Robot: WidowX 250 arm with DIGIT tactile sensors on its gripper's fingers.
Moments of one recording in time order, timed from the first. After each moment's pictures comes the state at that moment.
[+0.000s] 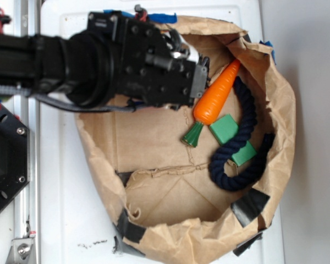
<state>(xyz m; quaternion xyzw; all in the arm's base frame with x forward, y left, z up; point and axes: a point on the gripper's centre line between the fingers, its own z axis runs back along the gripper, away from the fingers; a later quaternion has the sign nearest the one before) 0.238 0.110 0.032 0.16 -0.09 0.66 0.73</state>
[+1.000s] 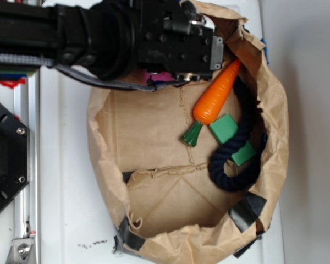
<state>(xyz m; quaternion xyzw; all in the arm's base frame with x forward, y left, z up) 0.250 0.125 0.037 0.15 -0.08 0.66 0.73</state>
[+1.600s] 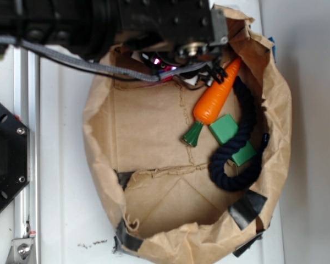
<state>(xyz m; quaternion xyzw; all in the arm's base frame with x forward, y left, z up) 0.260 0.105 0.073 0.07 -0.04 0.52 0.85</state>
